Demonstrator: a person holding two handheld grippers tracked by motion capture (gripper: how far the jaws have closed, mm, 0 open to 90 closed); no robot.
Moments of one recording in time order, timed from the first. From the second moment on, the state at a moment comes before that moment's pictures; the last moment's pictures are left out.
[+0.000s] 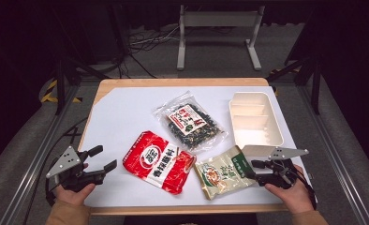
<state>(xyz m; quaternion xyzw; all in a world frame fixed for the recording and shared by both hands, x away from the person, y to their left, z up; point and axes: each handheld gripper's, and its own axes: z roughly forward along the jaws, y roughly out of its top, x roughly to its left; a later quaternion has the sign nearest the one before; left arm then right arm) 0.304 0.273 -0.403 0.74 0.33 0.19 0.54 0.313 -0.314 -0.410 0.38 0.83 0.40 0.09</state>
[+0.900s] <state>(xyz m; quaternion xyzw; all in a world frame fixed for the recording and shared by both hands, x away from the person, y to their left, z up) 0.306 0.270 -0.405 0.75 0.33 0.19 0.54 0.337 -0.295 -0.441 0.38 0.83 0.41 0.01</state>
